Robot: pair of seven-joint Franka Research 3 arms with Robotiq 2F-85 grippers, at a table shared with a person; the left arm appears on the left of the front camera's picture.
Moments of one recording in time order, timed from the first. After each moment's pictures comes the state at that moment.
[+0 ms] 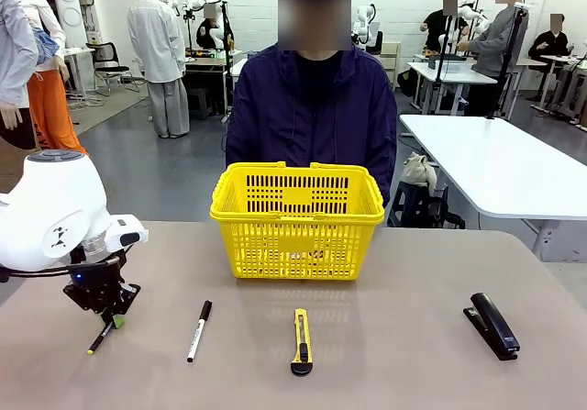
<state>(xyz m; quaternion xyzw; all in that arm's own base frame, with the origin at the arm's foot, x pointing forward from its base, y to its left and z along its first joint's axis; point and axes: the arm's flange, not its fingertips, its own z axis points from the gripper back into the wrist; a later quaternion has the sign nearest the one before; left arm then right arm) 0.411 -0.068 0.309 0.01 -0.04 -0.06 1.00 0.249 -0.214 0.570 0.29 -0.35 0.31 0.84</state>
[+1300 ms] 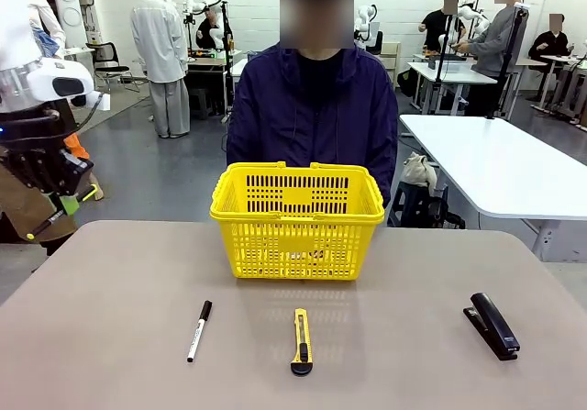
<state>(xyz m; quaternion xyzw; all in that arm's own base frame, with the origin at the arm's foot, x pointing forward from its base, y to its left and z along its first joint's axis) 0.369 -0.065 0.570 0.02 -0.09 -0.10 0.99 0.249 -0.214 0.570 0.29 -0.34 0.31 0.84</state>
